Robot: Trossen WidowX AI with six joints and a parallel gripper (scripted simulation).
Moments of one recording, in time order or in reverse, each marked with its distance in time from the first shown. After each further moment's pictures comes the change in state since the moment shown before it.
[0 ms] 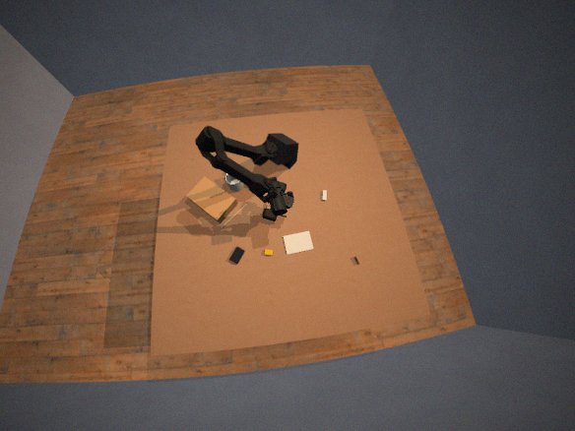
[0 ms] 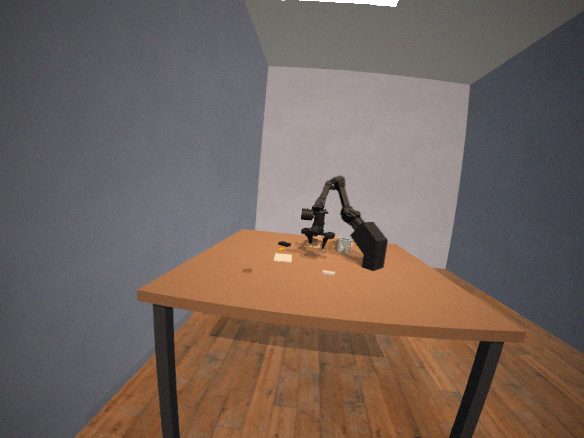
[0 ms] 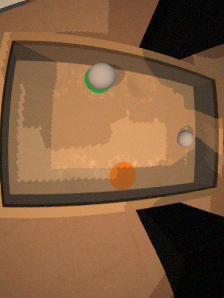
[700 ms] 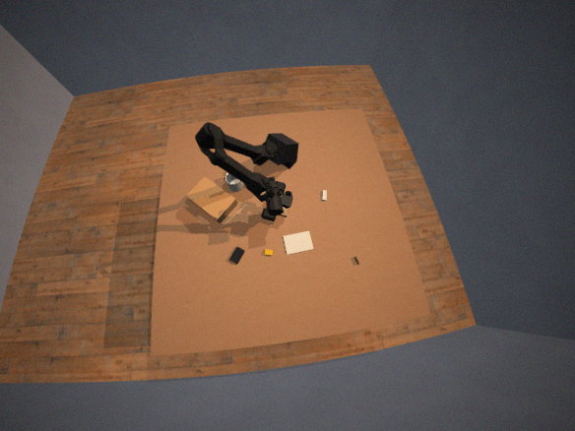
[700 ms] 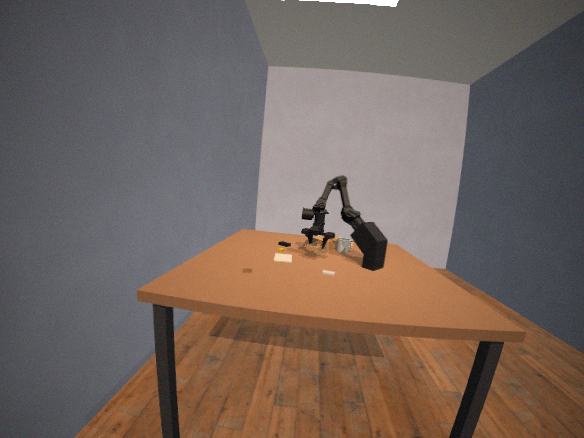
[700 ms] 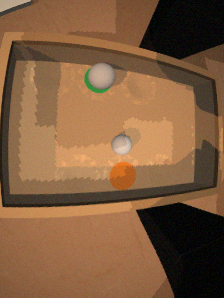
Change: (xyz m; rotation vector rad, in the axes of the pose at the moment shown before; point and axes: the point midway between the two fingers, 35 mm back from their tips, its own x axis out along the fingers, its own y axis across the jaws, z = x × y) arm 0.001 0.000 -0.002 -0.001 -0.050 0.006
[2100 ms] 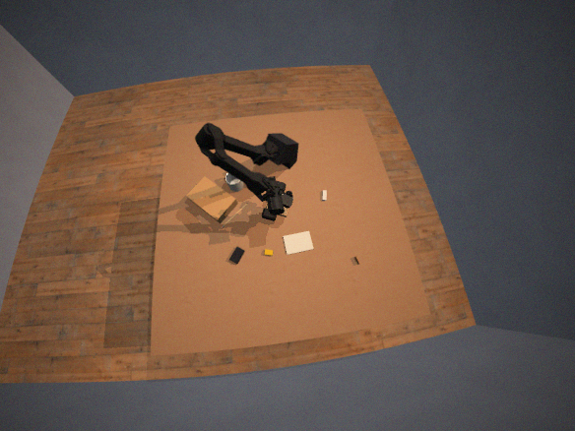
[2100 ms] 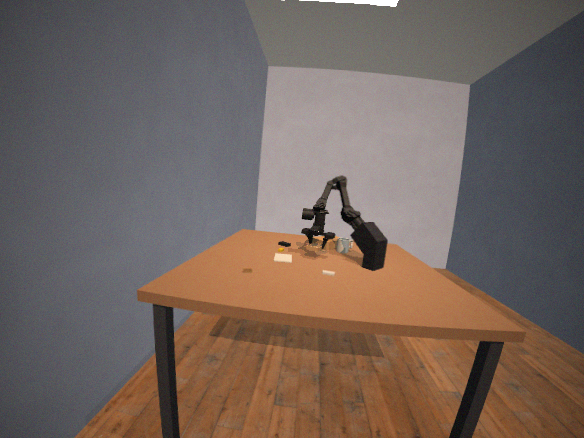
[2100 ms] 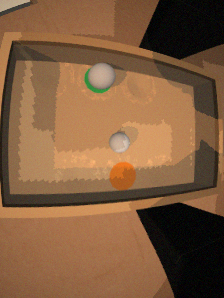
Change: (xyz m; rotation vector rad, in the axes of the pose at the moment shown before) arm 0.000 0.001 0.000 -0.002 0.012 -0.011
